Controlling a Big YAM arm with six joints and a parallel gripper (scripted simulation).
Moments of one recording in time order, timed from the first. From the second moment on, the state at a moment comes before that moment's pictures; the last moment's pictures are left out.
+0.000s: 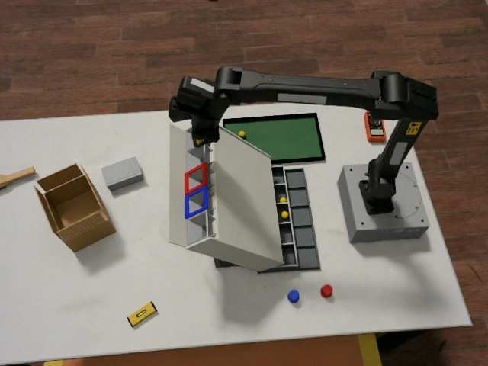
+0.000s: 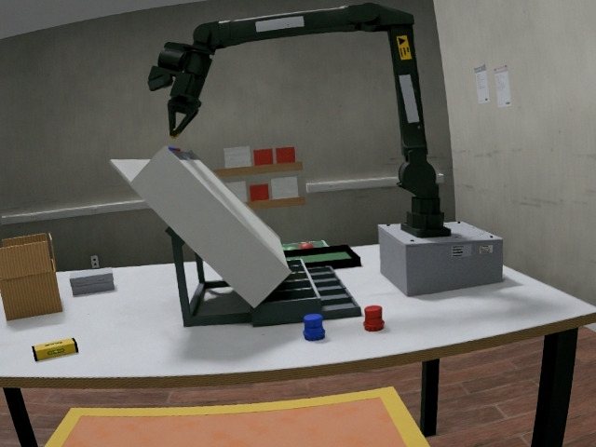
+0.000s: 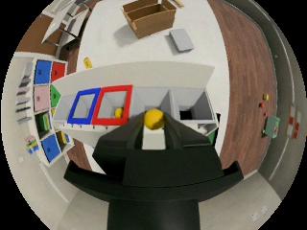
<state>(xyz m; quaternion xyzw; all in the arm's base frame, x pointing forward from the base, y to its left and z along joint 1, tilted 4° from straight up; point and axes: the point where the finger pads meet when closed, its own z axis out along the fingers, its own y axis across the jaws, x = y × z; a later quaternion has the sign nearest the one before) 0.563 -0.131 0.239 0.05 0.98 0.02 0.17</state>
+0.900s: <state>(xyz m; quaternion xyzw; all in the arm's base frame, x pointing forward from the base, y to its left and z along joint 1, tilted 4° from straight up) 0.573 -0.129 0.253 0.04 0.98 0.02 0.17</state>
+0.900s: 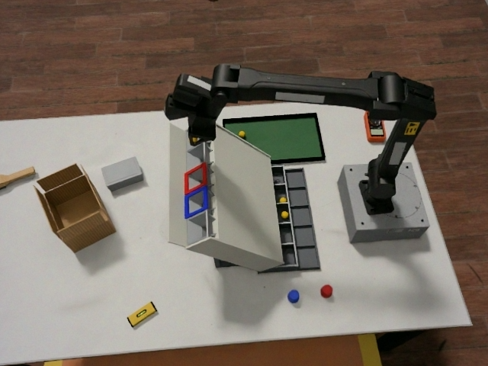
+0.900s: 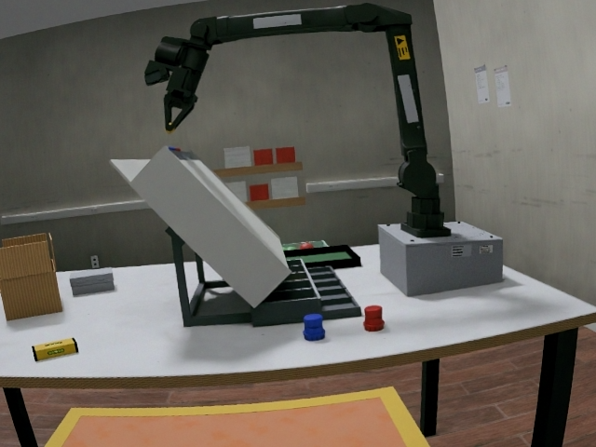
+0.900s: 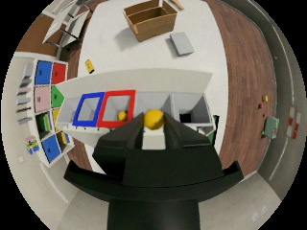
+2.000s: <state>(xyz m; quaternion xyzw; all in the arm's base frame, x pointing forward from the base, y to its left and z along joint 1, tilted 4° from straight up) 0.576 -0.129 0.221 0.04 0.98 0.01 0.19</state>
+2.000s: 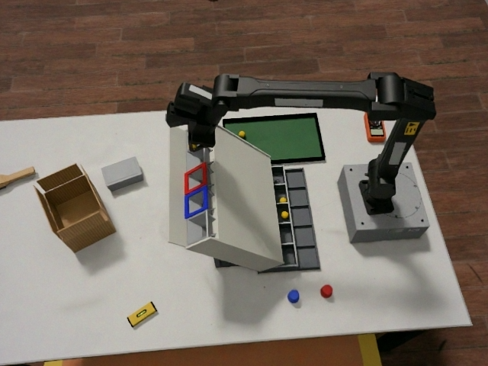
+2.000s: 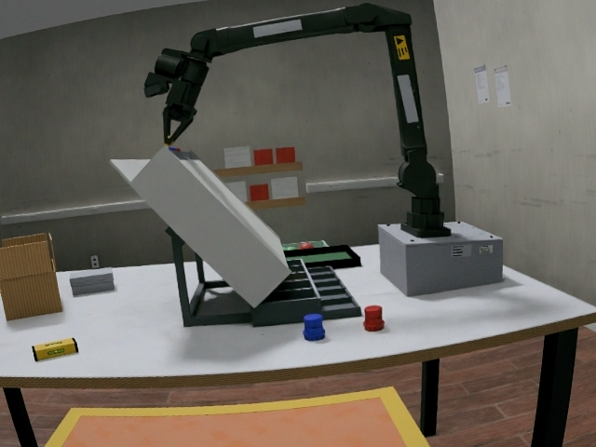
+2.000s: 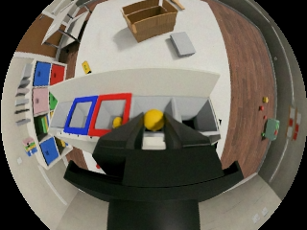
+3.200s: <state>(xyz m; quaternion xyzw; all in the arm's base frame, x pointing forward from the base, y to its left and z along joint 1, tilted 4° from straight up) 0.576 -0.129 0.219 0.04 0.98 0.01 0.18</state>
